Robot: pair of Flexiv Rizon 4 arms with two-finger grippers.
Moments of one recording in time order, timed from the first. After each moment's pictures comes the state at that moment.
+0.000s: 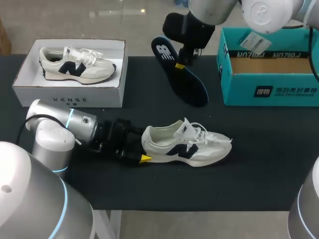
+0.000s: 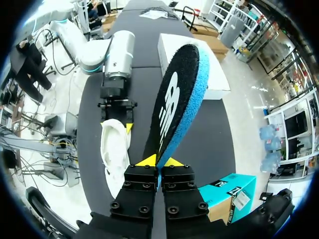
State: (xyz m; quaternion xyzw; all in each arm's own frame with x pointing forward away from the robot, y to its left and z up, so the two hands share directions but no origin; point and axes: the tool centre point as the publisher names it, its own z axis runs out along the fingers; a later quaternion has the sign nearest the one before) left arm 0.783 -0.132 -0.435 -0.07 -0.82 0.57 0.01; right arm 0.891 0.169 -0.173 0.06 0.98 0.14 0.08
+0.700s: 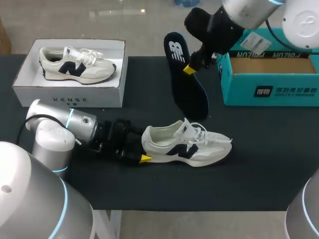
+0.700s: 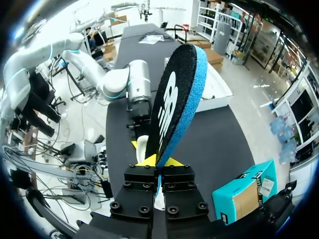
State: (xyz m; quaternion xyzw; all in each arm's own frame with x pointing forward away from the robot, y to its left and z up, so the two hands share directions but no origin) left arm 0.783 -0.132 -0.435 -0.07 -0.82 0.57 0.01; right arm 0.805 0.153 -0.124 0.13 0.96 0.26 0.03
